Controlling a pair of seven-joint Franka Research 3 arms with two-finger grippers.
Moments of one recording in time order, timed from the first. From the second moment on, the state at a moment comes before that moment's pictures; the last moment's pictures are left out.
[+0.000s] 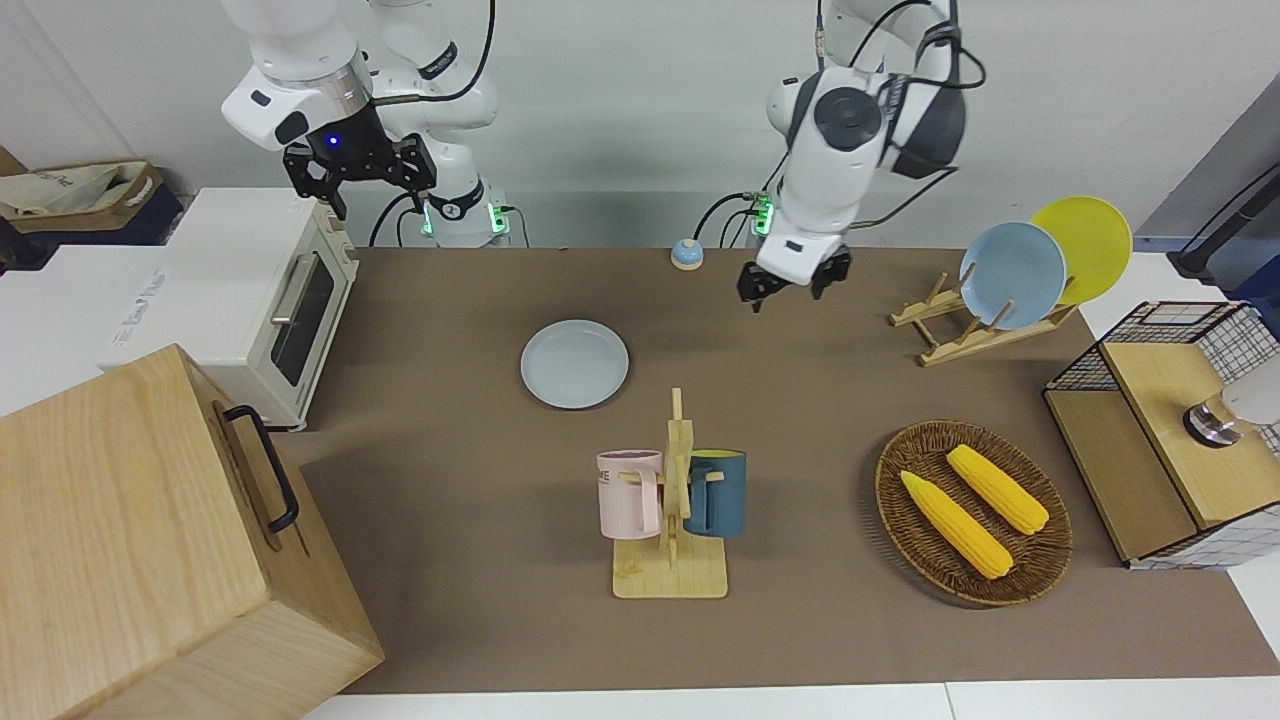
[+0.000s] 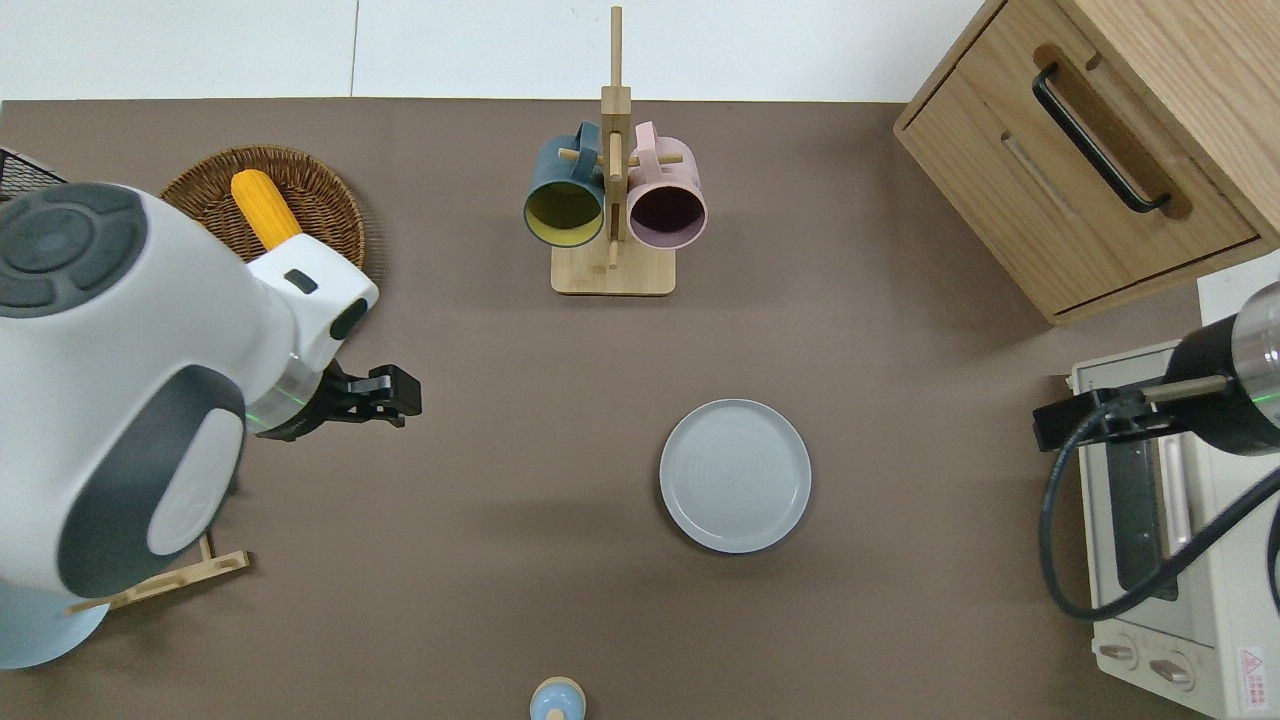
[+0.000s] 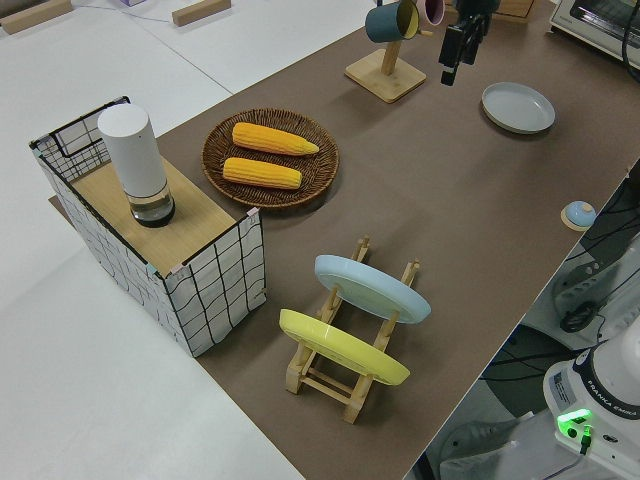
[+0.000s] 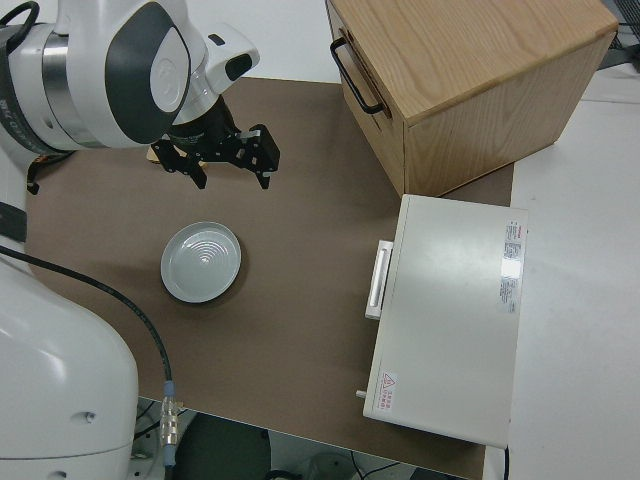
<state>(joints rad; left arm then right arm) 0.13 0.03 -0.41 -1.70 0.01 1.60 -0.37 -0.03 -0.02 0.14 -1.48 0.00 1.33 0.02</state>
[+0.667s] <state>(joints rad) 0.22 0.03 -0.41 -1.56 0.01 1.48 -0.20 -0.03 -0.02 0.14 -1.48 0.00 1.33 0.02</state>
